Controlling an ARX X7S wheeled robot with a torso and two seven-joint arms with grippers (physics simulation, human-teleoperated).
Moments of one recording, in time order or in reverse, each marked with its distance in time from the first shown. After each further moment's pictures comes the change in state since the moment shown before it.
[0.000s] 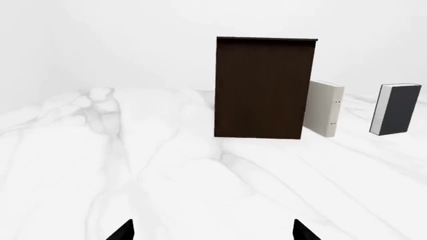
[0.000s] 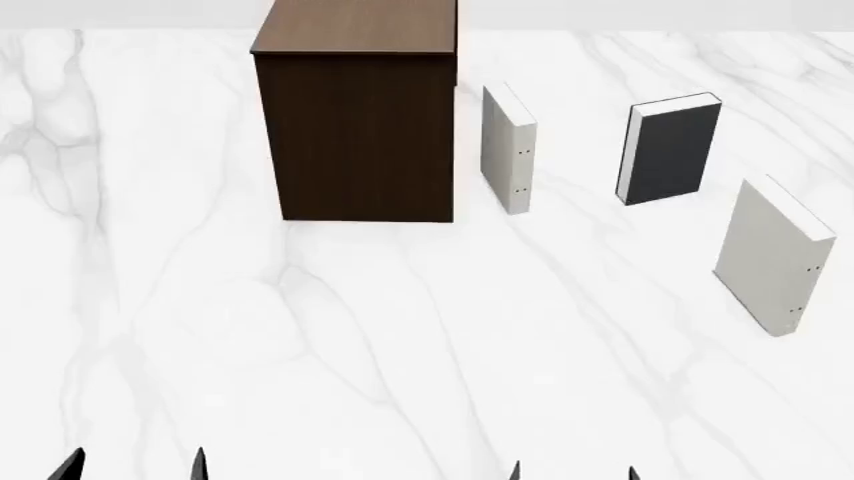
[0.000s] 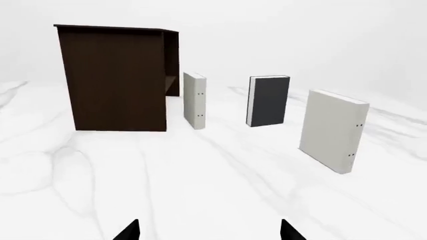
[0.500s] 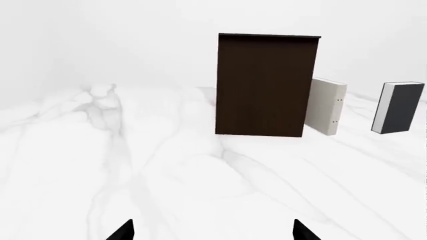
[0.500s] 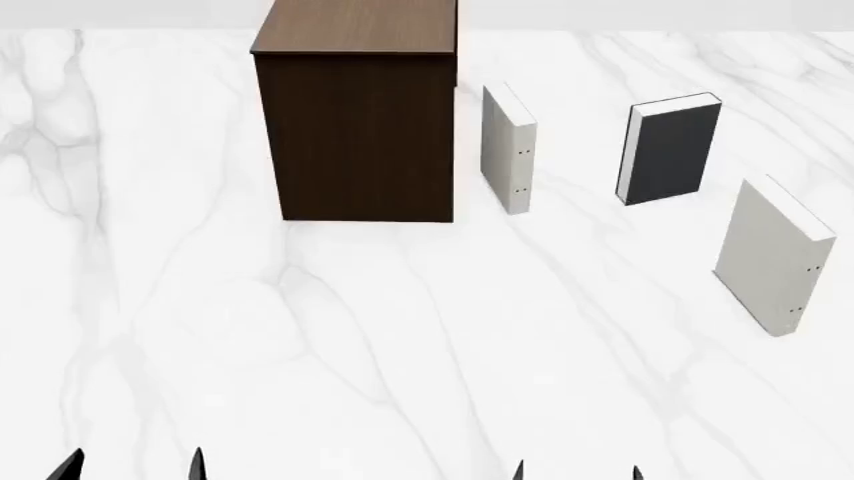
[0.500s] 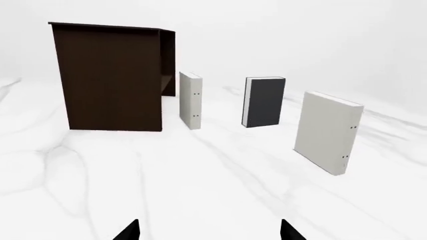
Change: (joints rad) left arm -0.003 -0.019 0.017 0.009 -0.026 -0.022 -0.022; right arm 0.002 0.015 -0.017 -0.002 -0.001 0.003 0.031
